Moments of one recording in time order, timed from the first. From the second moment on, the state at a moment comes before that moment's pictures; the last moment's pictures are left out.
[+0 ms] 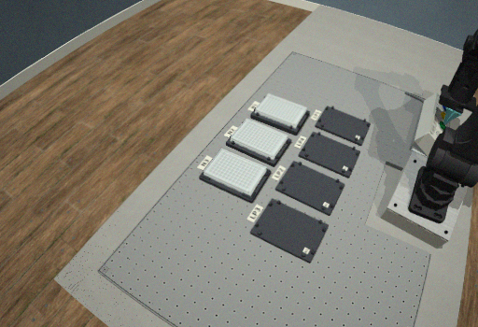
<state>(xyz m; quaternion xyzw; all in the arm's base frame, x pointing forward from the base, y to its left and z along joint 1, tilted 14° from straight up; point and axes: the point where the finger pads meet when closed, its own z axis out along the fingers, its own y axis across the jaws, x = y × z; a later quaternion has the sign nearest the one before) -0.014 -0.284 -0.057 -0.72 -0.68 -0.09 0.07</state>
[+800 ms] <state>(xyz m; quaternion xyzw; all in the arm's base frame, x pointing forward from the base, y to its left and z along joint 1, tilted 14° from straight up) -0.014 -0.283 -0.061 -0.72 -0.68 -0.09 0.07</state>
